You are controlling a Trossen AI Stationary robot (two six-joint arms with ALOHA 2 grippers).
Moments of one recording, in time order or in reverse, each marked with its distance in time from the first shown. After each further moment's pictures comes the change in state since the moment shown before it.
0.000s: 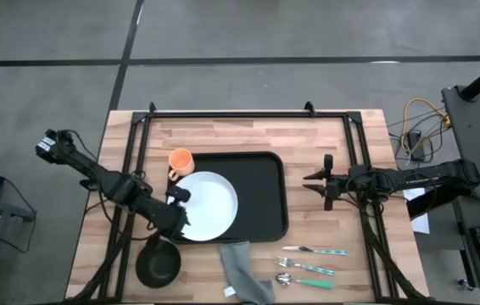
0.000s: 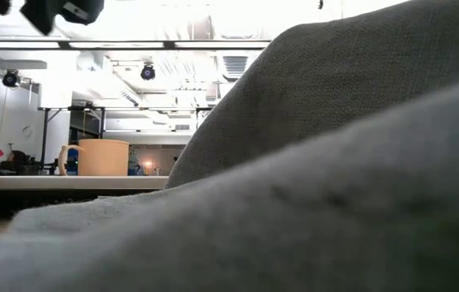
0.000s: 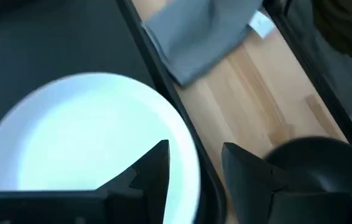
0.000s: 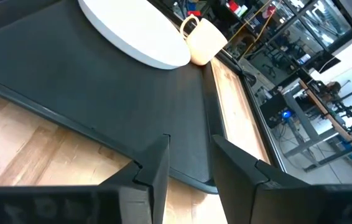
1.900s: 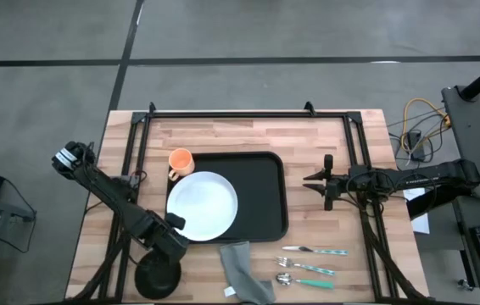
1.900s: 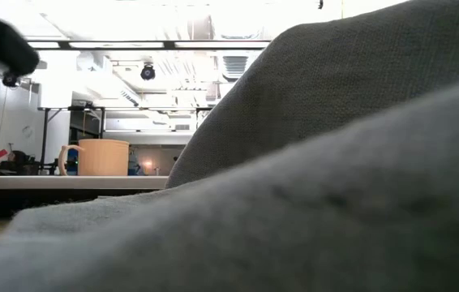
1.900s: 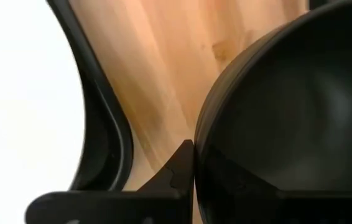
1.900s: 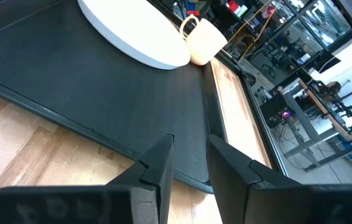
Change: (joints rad) left arm -0.168 0.318 0.040 -0.102 0.192 -0.249; right arm 0.000 0.000 0.000 0.001 0.000 0.002
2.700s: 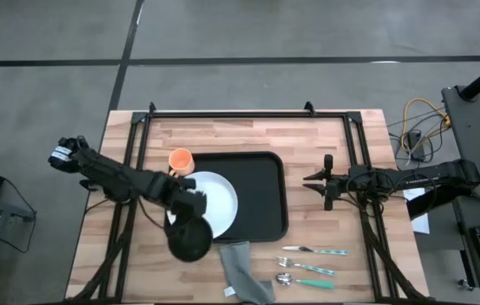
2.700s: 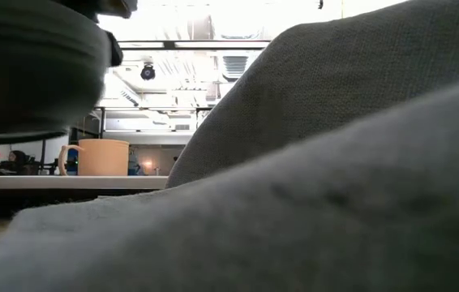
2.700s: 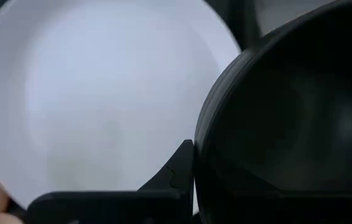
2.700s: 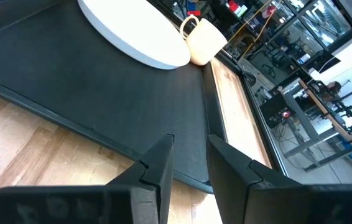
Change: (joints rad) left arm 0.385 -0.063 0.096 -0.104 -0.142 0.039; right arm 0.000 0.000 0.000 0.000 0.000 0.000
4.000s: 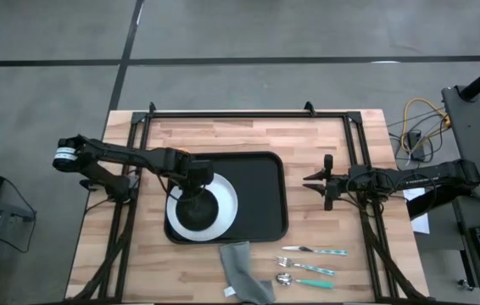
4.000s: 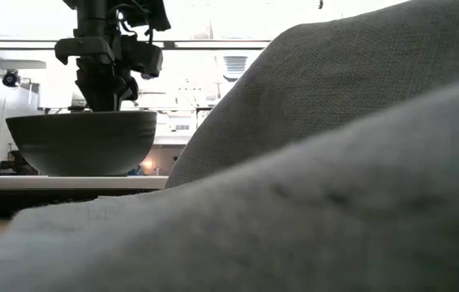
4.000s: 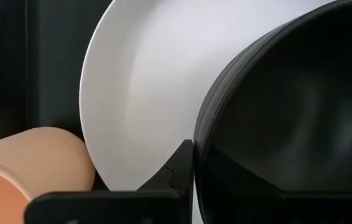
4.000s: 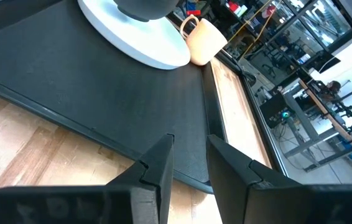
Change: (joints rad) left arm 0.322 0.028 -0.070 0.009 -0.018 0.164; right arm 0.000 0.000 0.000 0.000 0.000 0.000
